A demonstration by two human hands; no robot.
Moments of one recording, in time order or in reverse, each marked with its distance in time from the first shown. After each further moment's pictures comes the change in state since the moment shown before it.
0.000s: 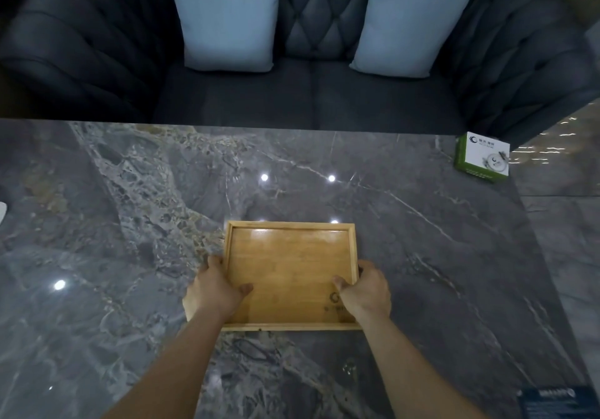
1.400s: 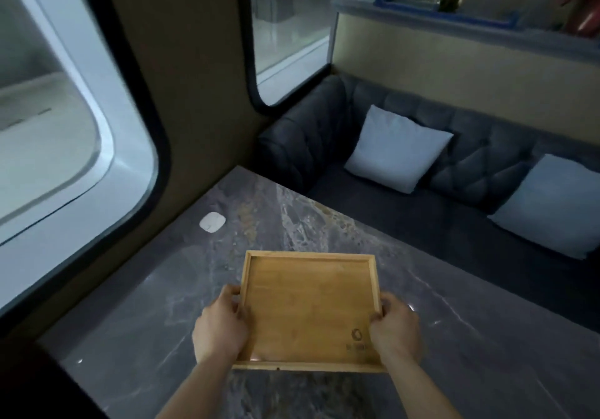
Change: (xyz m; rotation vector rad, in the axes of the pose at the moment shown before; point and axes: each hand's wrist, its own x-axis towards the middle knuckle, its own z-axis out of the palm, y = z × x) left_hand -0.047 -0.181 -0.137 -0.527 0.521 -0.249; right_hand -0.119 -0.208 0.040 -0.115 0.016 -0.595
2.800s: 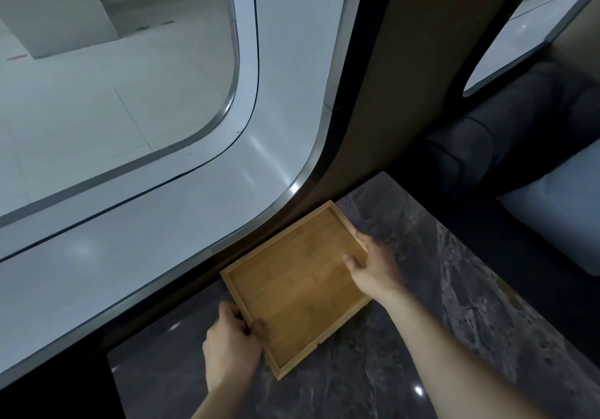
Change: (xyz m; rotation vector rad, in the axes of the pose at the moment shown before) left_hand 0.223 -0.161 -0.042 -0.304 0.149 -0.515; right_hand 0.107 -0.333 0.303 -0.184 -0.556 -0.520
